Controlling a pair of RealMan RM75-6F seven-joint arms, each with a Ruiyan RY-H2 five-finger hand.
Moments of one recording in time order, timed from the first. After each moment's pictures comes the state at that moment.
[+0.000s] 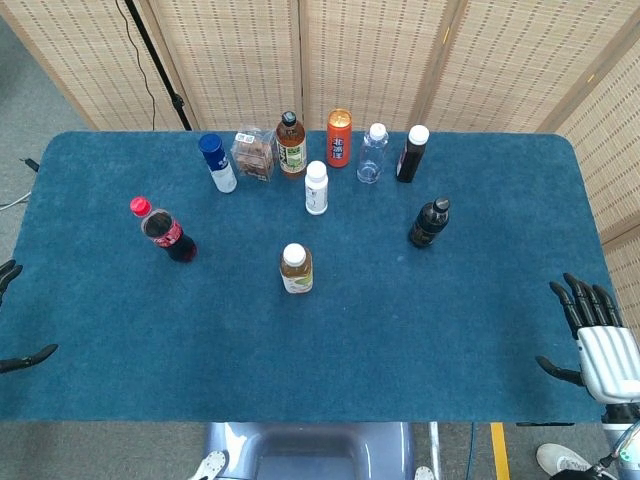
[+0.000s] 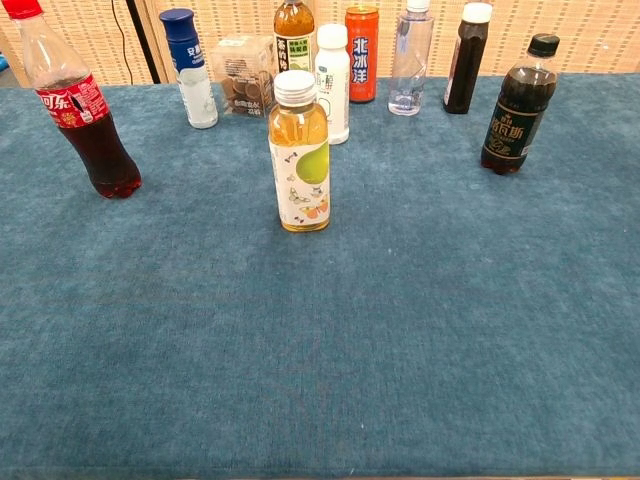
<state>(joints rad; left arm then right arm) -0.09 -1.00 -0.05 -1.57 1.55 1.48 -0.58 0.09 -1.03 0.05 -1.68 -1.54 1.49 0.03</state>
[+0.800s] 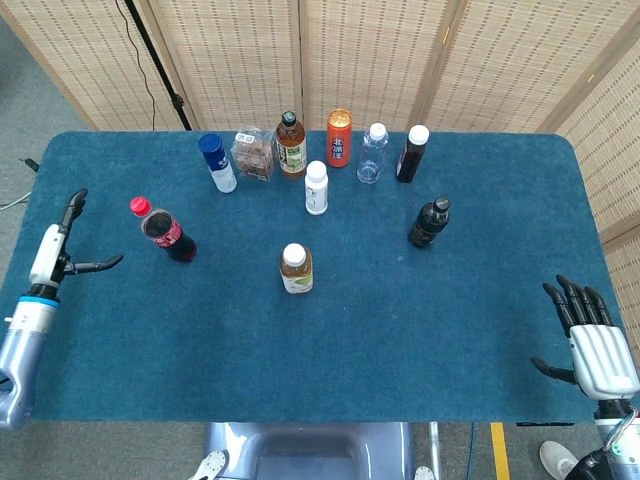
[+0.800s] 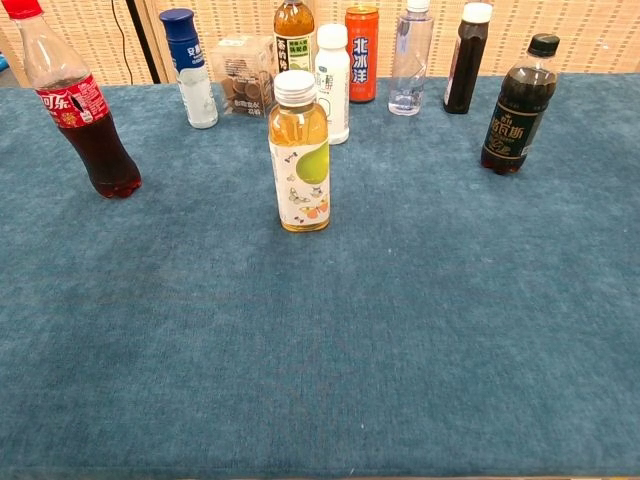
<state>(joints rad) -0.47 -1.43 -0.23 -0.99 1.39 1.06 -1.11 0.11 -1.04 0.06 -1.69 -1.51 1.44 0.01</state>
